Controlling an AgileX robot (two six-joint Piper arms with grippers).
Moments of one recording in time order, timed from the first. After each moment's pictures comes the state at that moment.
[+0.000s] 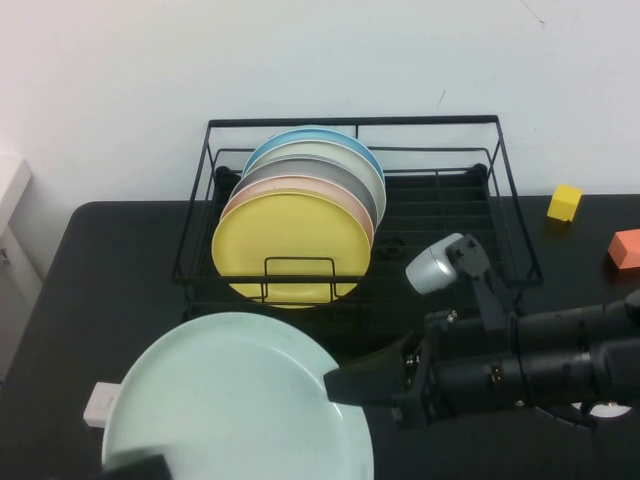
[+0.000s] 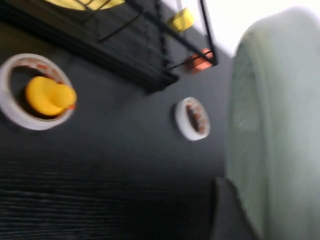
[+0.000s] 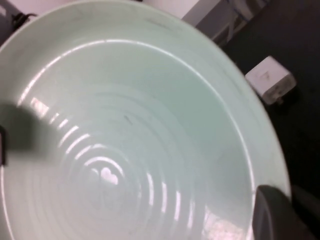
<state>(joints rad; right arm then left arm) 0.57 1.59 -0.77 1.71 0.77 -1.51 -0.30 0.41 -0.36 -0.83 0.62 -0.10</state>
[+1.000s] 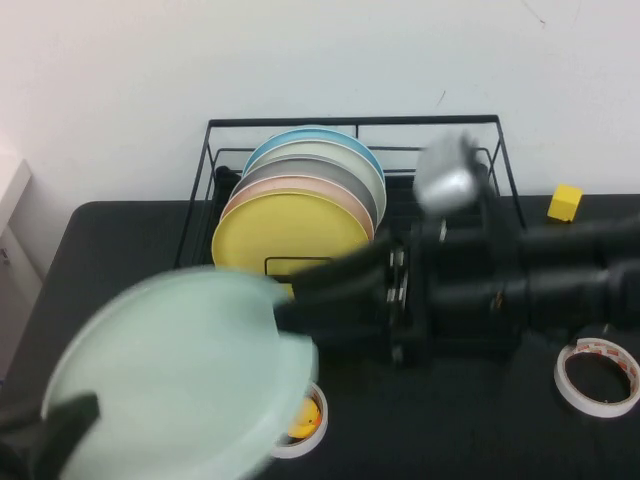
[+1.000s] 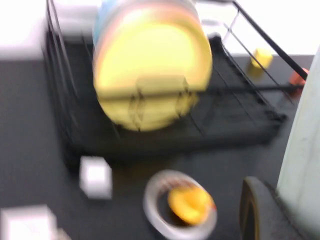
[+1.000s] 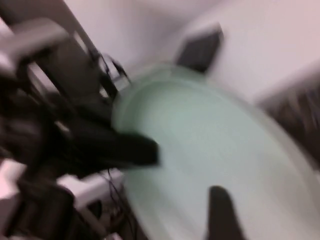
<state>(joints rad) 0.56 1.55 -0.95 1.72 0.92 -1.62 -0.30 0.41 -0.36 -0.51 0.39 0.27</state>
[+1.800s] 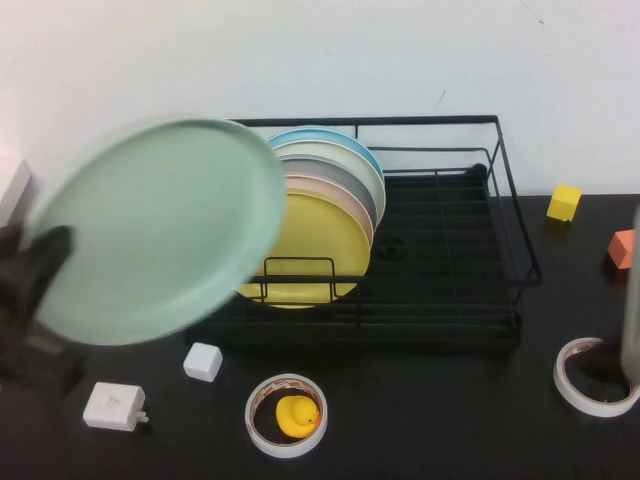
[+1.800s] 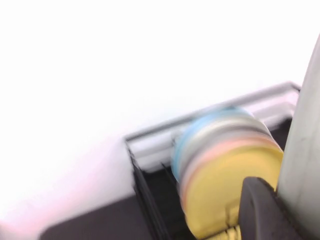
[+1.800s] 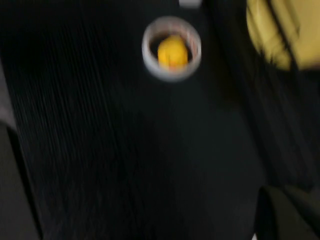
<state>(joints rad) 0.56 1.04 -1.01 0.24 0.99 -0.81 -0.30 0.67 -0.58 -0.50 0.14 0.65</state>
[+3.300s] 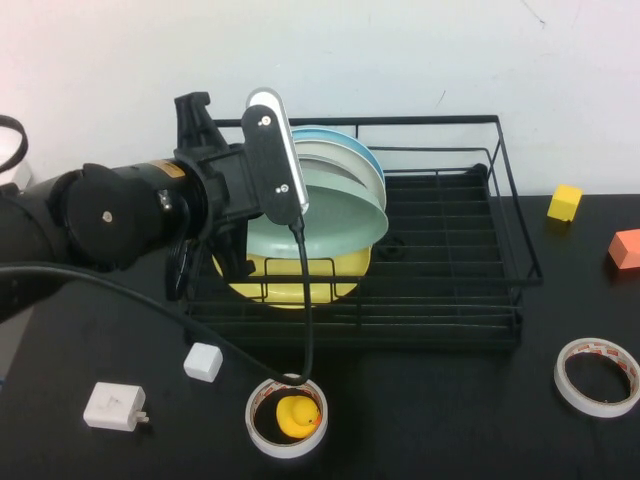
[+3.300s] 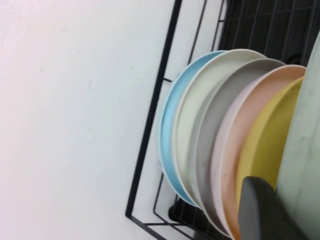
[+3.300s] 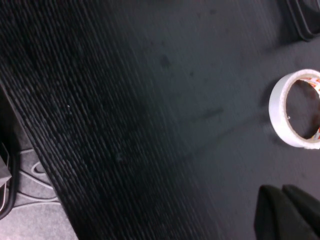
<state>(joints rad) 0.56 0.64 -0.43 -0.11 0.88 -0.58 -0.45 1.51 -1.07 -0.53 0.09 1.57</state>
